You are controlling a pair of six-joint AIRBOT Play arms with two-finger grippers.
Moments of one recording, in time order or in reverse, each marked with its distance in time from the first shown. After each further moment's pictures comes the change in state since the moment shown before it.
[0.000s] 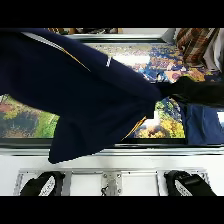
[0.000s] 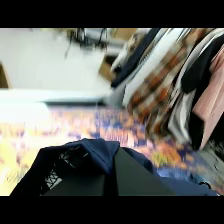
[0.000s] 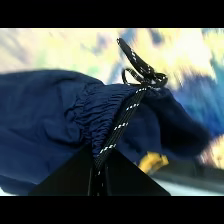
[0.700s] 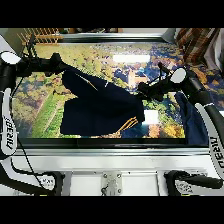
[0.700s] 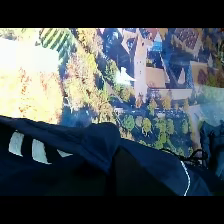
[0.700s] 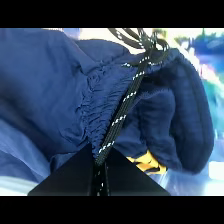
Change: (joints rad) left arm -0.040 -0.718 0.003 -0.006 -0.020 -0.018; right arm -0.001 -0.553 -0.037 -0.007 -0.230 -0.060
